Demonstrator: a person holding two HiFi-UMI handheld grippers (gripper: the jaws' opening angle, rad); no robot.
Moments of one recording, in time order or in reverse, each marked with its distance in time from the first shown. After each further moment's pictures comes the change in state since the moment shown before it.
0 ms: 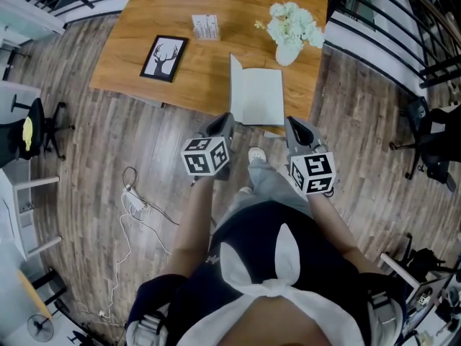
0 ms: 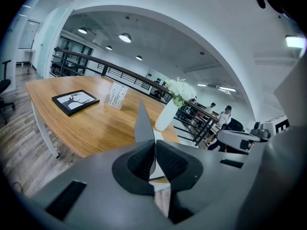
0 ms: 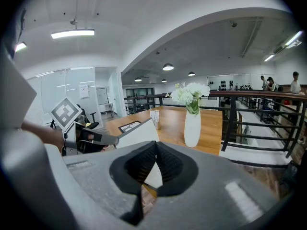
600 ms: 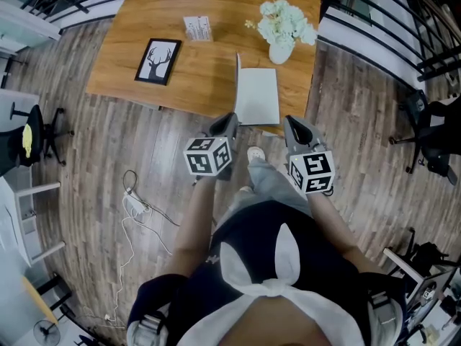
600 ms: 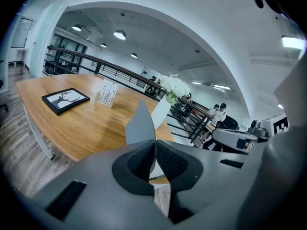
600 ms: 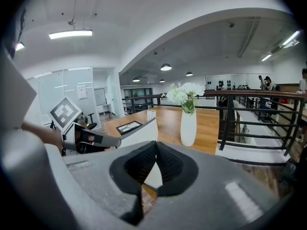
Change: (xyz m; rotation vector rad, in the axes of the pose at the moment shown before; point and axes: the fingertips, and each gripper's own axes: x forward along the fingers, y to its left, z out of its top) left arm 0.018 -0.023 -0.005 0.029 0.027 -0.055; right arm -0.004 -0.013 -0.003 0.013 -0.003 -0.020
